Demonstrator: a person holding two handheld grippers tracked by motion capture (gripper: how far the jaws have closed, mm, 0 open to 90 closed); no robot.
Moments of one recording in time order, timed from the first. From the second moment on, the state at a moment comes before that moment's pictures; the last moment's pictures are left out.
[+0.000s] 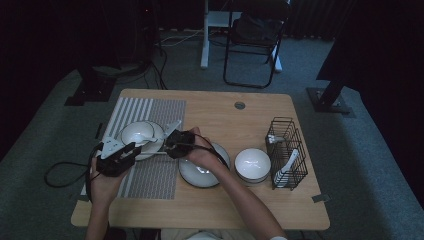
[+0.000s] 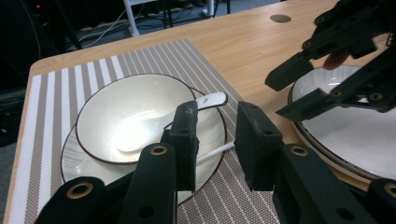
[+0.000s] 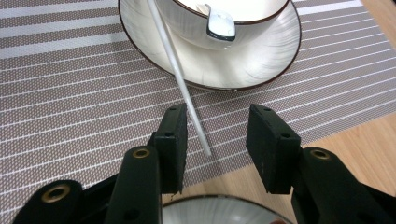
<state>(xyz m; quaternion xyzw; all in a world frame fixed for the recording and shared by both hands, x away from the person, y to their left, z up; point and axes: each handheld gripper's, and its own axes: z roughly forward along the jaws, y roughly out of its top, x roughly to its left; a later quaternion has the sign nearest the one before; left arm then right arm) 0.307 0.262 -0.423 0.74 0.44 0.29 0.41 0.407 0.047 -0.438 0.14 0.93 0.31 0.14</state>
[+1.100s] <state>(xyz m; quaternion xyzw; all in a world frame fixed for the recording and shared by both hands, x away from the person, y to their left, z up) 0.326 0.202 -0.420 0.79 0.37 0.24 0.43 0.328 -0.043 -0.452 0.21 0.88 0.40 0.14</state>
